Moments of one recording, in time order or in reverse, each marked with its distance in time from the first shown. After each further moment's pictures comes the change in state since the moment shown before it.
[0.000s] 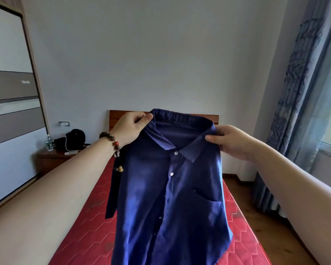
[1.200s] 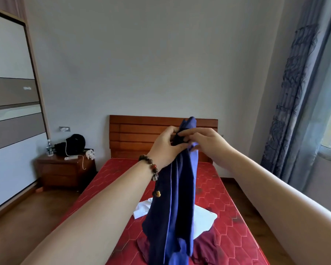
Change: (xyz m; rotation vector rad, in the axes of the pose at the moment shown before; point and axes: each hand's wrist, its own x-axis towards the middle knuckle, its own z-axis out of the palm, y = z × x) left_hand -0.023 0.049 0.090 -0.371 -0.084 -0.134; right_hand -0.003 -0.031 0.066 -0.303 0.261 -0.078
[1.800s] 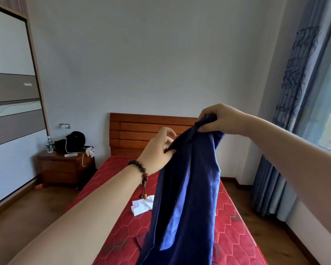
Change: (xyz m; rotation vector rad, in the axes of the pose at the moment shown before) left_hand -0.022 -0.012 -0.026 0.275 -0.042 0.141; right_hand 0.023 -0.040 -0.060 -0.563 -0.201 -0.167
